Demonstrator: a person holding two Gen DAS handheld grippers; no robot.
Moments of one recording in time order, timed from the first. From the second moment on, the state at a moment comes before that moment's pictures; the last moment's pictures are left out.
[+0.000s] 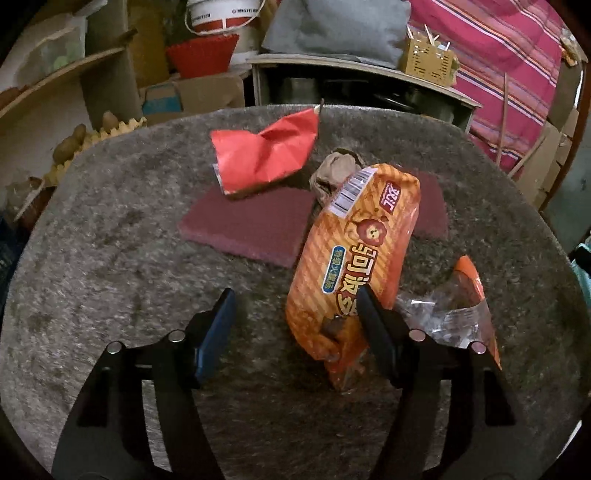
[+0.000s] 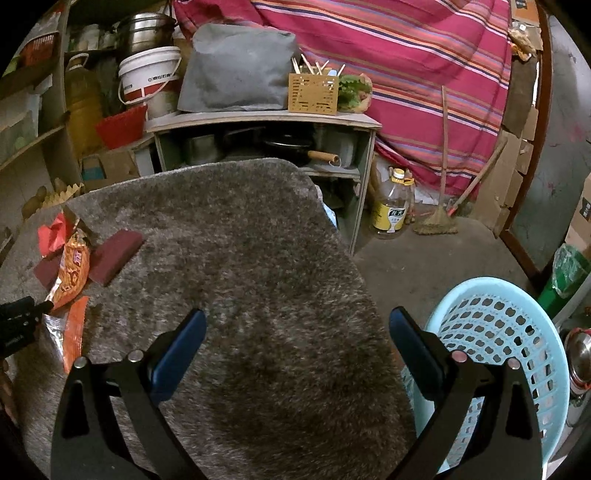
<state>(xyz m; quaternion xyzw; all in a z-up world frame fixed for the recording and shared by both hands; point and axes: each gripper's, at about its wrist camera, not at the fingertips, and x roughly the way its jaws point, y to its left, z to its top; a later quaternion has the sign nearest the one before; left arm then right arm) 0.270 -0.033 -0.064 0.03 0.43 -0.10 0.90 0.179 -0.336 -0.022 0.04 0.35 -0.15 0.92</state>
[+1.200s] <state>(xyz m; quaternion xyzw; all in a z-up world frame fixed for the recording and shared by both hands) 0.194 0.106 -0.020 -0.04 0.36 -0.02 0.93 0.191 -0.184 -0.021 0.02 0.32 0.01 0.95</state>
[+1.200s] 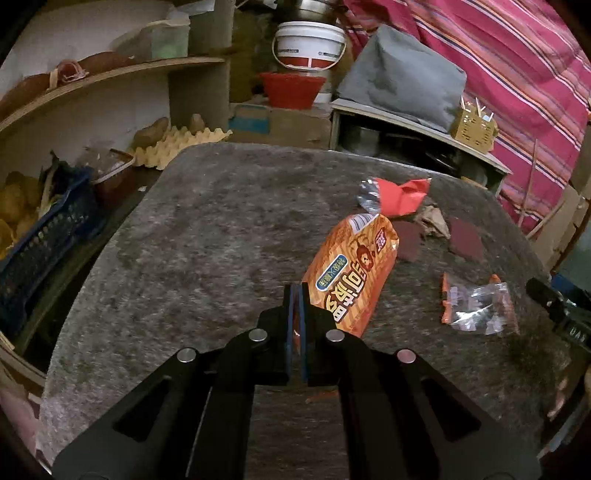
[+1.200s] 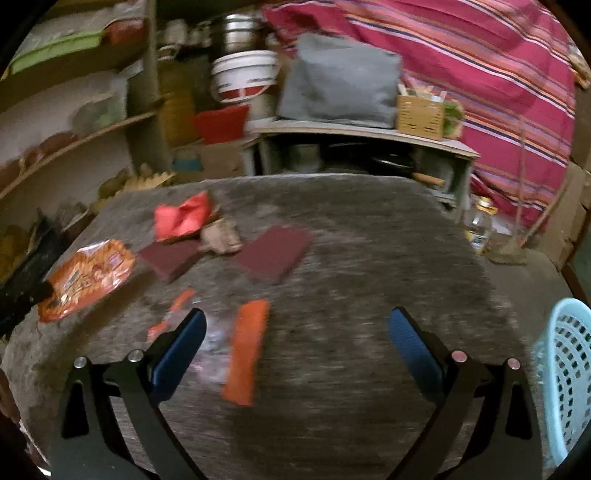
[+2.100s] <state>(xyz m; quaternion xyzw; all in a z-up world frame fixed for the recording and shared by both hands) 0.205 0.130 -0.035 -0.07 0.38 -0.03 0.92 0.210 -0.144 -0.040 0.01 0.37 0.06 0.93</state>
